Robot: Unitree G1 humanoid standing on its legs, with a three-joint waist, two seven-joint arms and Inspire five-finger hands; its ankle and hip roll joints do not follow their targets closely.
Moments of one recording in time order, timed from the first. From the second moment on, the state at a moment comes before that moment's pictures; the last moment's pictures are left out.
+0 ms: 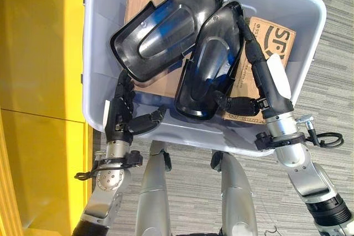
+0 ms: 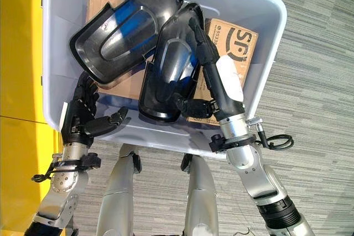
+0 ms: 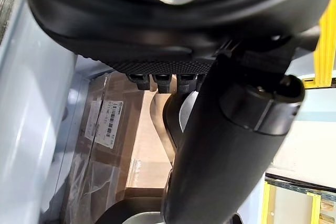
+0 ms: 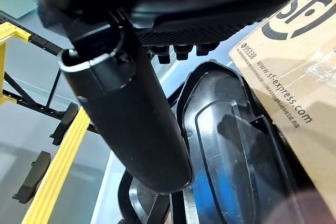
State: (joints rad) left arm 0.00 0.45 -0.15 -0.15 -0.38 -0.23 0.31; right arm -0.24 -0.59 0.21 -0.34 -0.23 -0.13 -0.25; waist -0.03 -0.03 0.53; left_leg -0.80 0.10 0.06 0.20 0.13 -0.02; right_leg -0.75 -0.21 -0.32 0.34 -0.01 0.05
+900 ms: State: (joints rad) left arm -0.01 0.45 -0.17 -0.10 -0.37 -0.25 0.37; right arm -0.27 -0.48 0.38 -0.34 -0.32 -0.13 -0.35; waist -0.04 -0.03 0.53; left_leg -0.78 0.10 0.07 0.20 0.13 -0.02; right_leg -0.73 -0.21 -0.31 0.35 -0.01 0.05
